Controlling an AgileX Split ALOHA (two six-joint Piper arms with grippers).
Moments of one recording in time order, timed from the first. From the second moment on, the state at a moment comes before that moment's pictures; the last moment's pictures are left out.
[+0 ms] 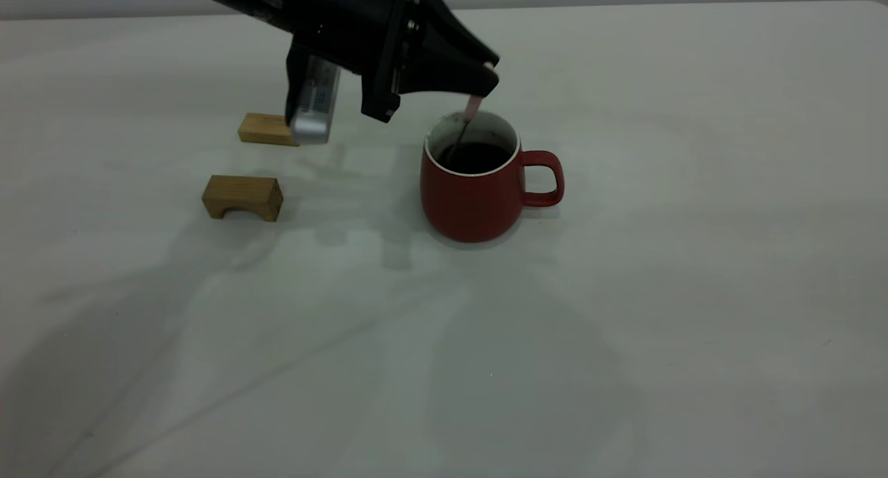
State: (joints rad) left arm -0.31 2.35 -1.40 -1.48 0.80 -0.60; right arm 0.00 0.02 -0.47 0.11 1.14 -0.12
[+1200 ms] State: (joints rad) left arm -0.30 2.35 -1.40 -1.35 0.85 -0.83; right arm 0.00 0.02 -0.47 0.11 1.14 -0.12
